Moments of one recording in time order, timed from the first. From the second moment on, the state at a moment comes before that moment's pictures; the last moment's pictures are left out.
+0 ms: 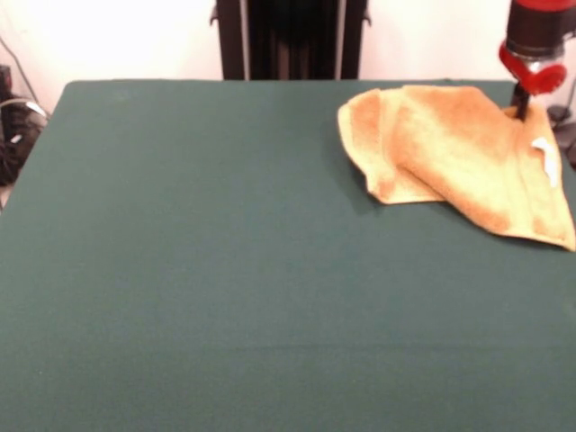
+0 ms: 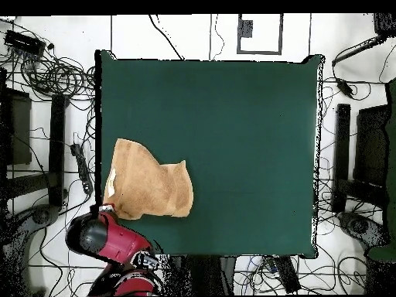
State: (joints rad) arm 0.26 -0.53 0.19 2.20 0.76 -0.07 2.74
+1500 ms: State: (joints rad) arm 0.41 -0.80 0.21 2.32 0.85 0.11 2.84
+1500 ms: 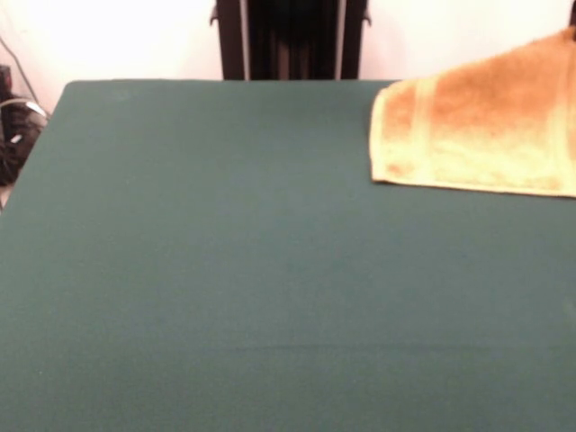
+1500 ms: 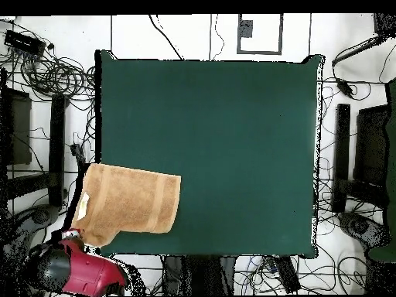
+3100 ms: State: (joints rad) arm 0.19 -0.67 -0.14 2.17 0.35 0.02 2.84
